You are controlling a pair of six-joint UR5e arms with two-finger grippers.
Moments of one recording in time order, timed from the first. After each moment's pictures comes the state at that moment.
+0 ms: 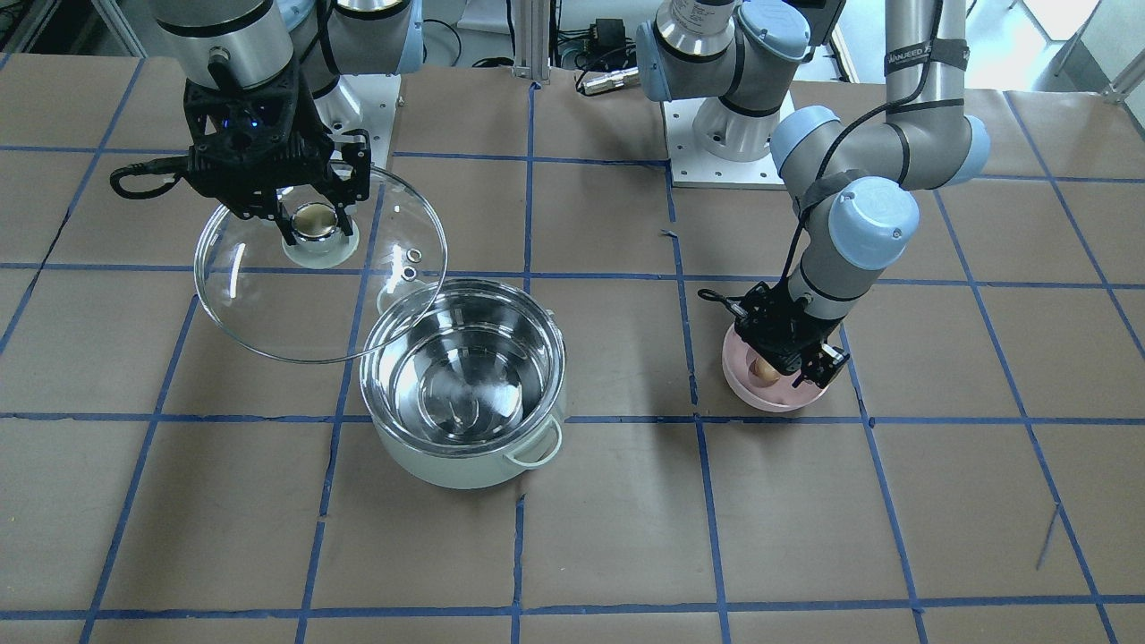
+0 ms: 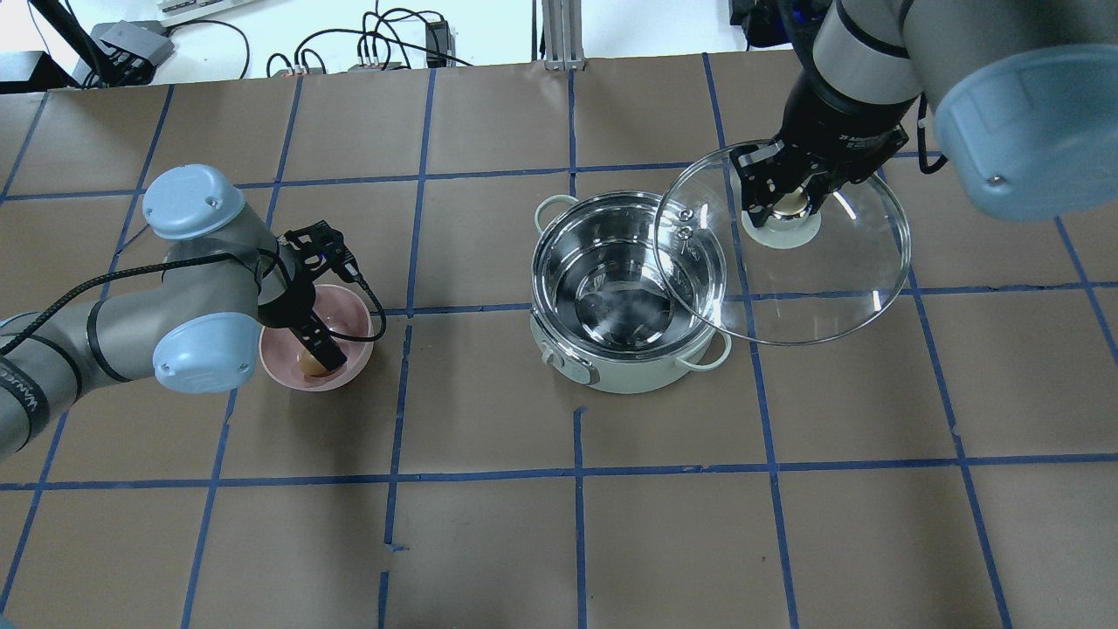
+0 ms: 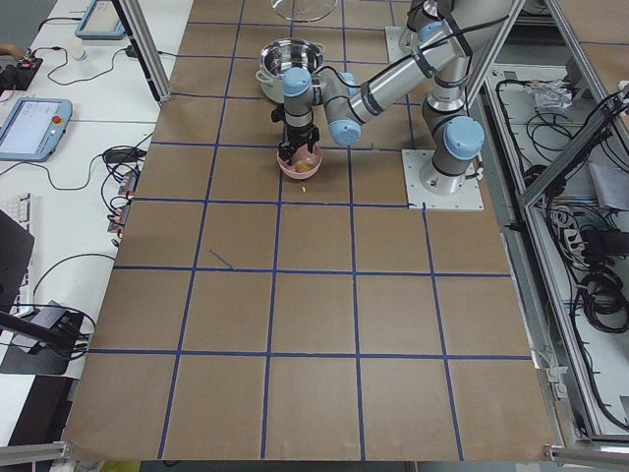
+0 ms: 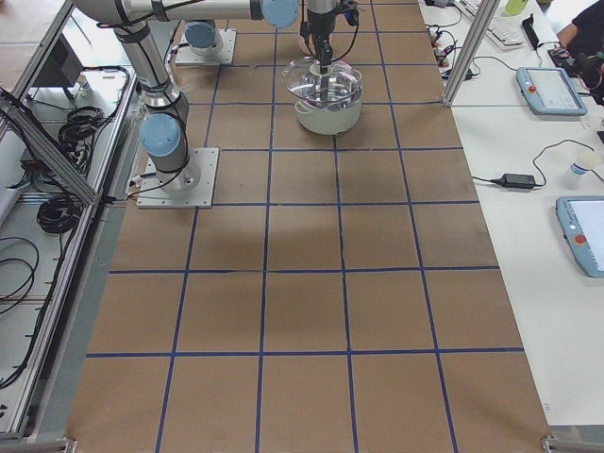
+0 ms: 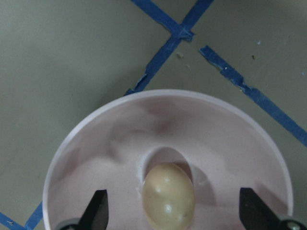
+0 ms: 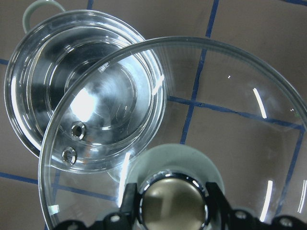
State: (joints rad) left arm -1.39 -1.79 -2.10 -0.84 1.60 1.06; right arm 1.63 -1.60 1.62 -1.65 -1.54 -0.17
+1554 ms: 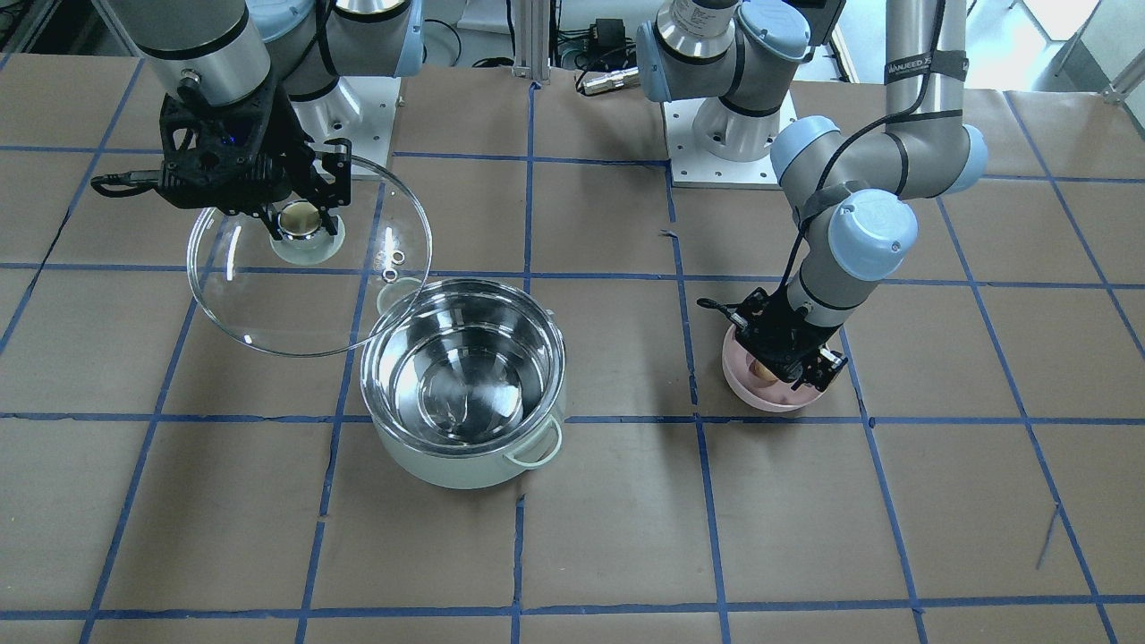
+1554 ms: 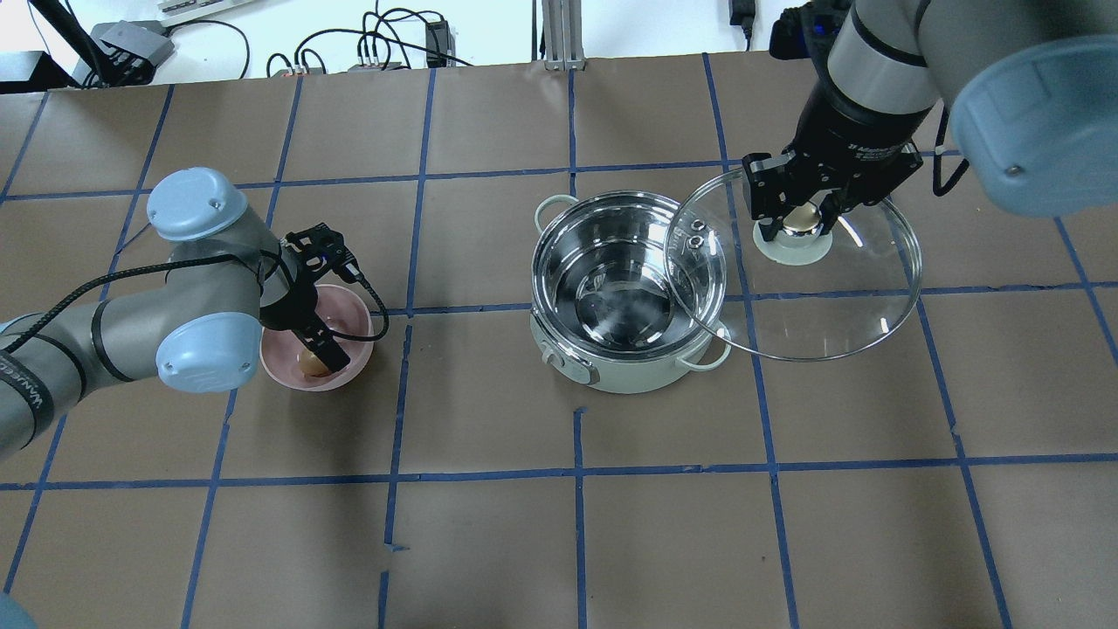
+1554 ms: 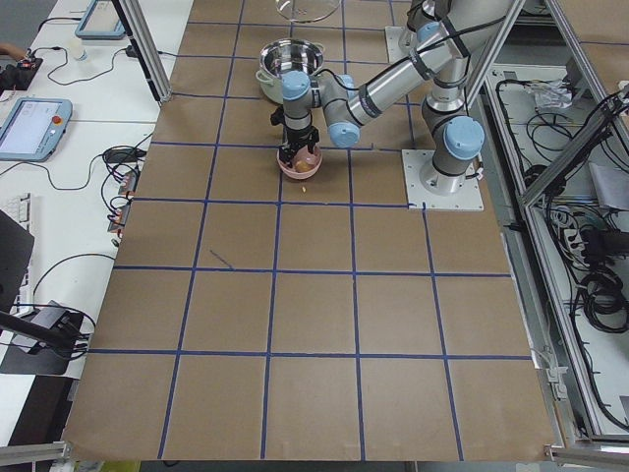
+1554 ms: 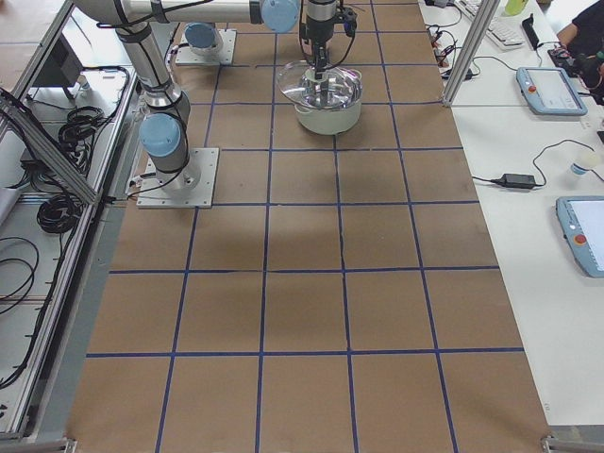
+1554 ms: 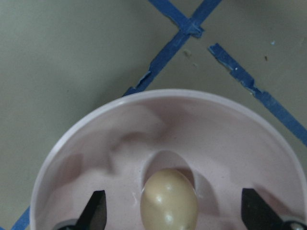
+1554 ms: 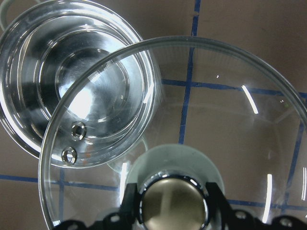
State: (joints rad) left arm -1.39 -1.80 -2.10 -0.85 1.60 1.02; right arm 1.61 -1.60 1.63 -1.60 -1.53 -0.07
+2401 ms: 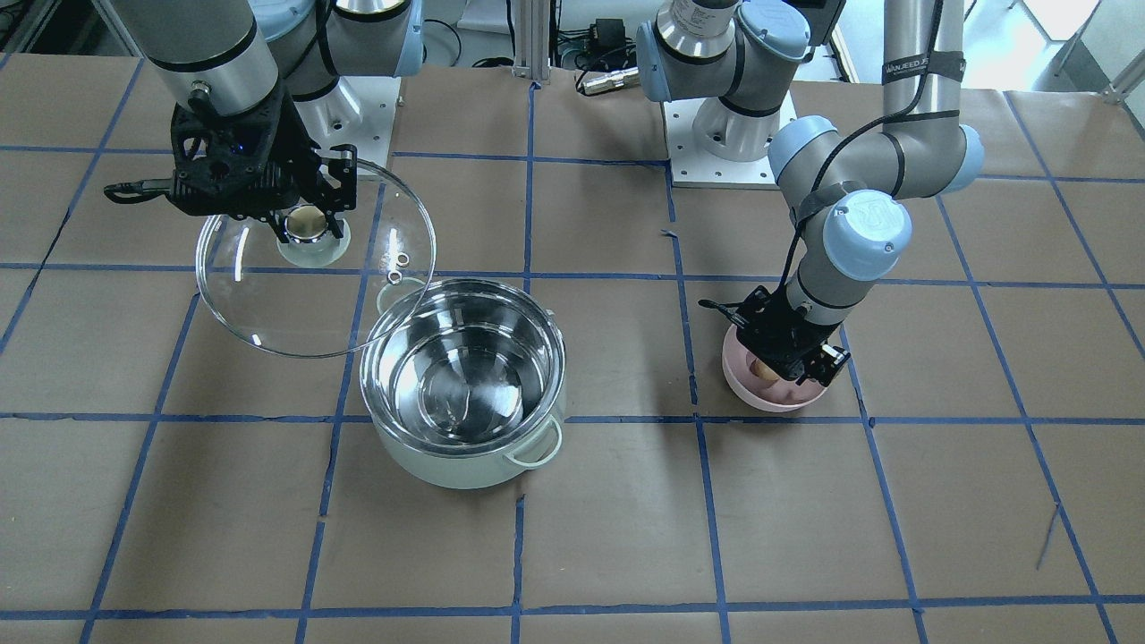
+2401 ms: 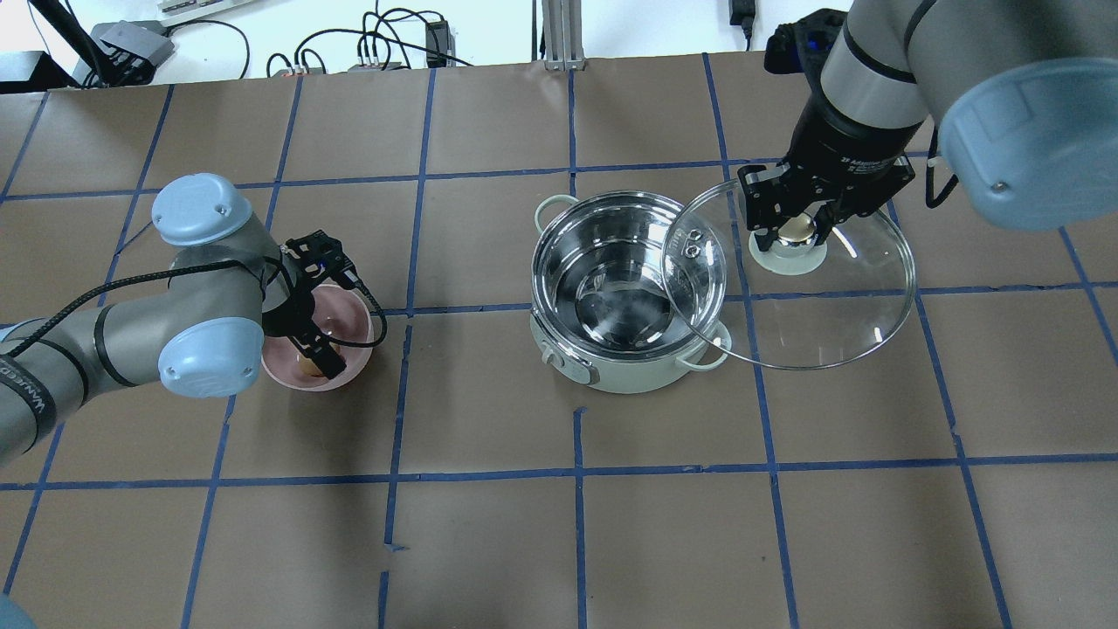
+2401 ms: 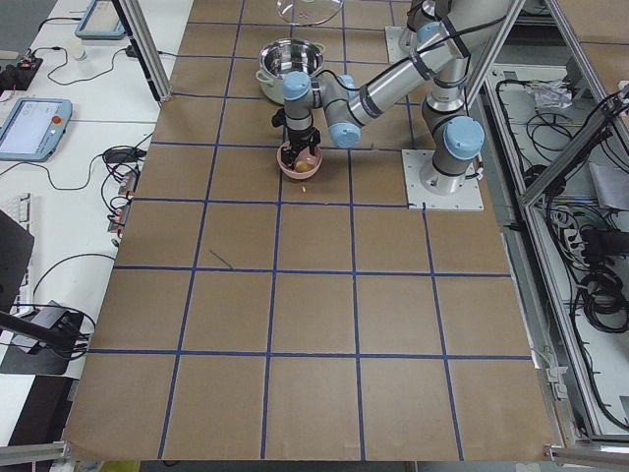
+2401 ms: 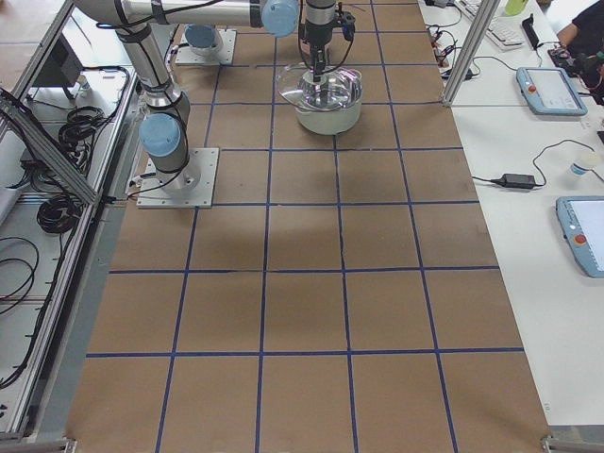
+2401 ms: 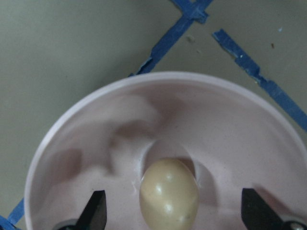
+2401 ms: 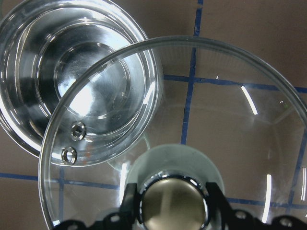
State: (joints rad) left arm -1.39 -1.80 -2.11 -0.84 1.64 1.00; right arm 1.61 -1.60 1.65 -1.62 -1.53 -0.07
